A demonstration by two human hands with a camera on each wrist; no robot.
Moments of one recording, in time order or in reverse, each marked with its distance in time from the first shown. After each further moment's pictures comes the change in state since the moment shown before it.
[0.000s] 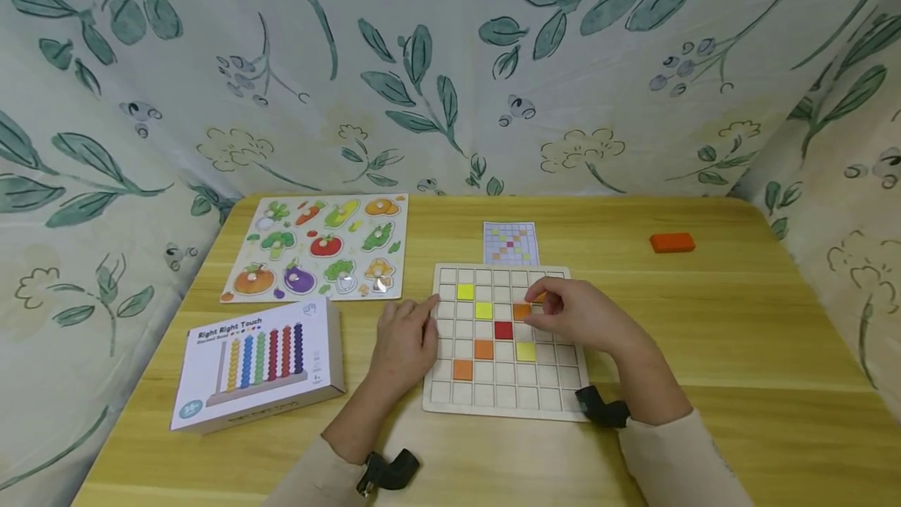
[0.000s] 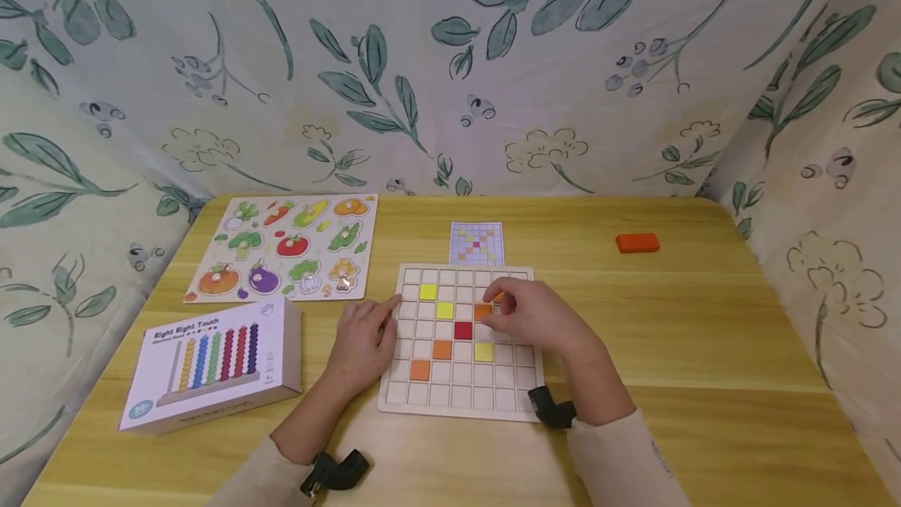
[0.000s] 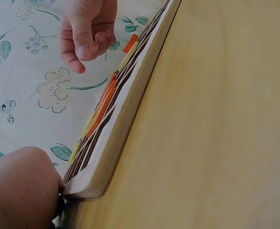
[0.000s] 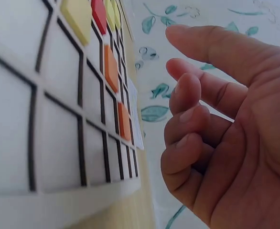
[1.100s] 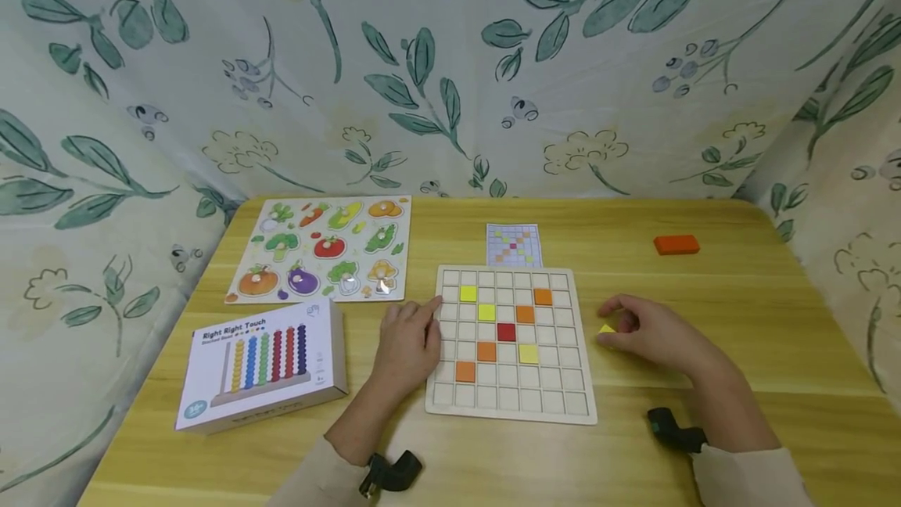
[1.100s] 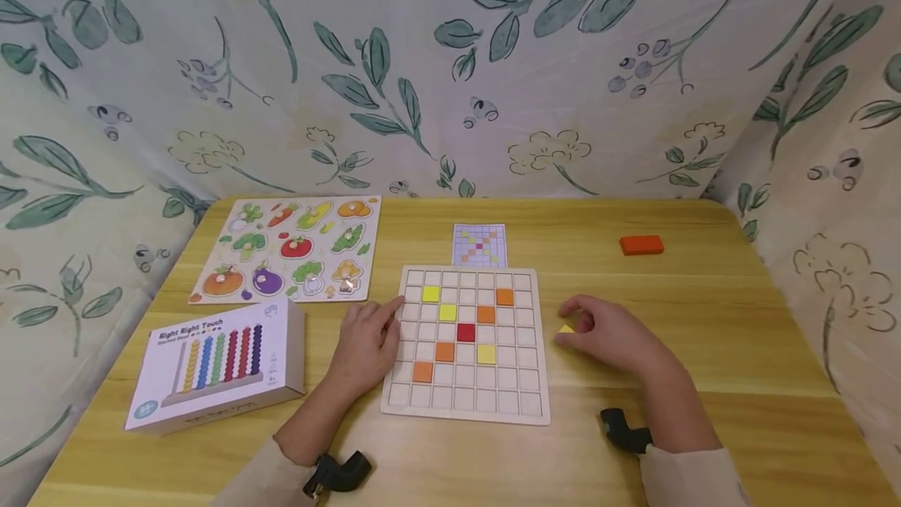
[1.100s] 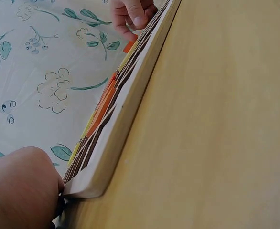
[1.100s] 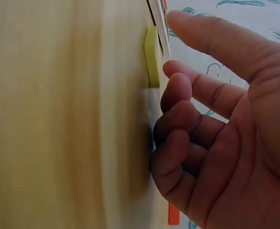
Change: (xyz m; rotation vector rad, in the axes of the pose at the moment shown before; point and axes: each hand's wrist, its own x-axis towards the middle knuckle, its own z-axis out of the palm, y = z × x) left_hand -0.001 0.002 -0.001 0.001 0.005 0.007; right_hand -0.035 0.085 -0.031 -0.050 0.018 0.091
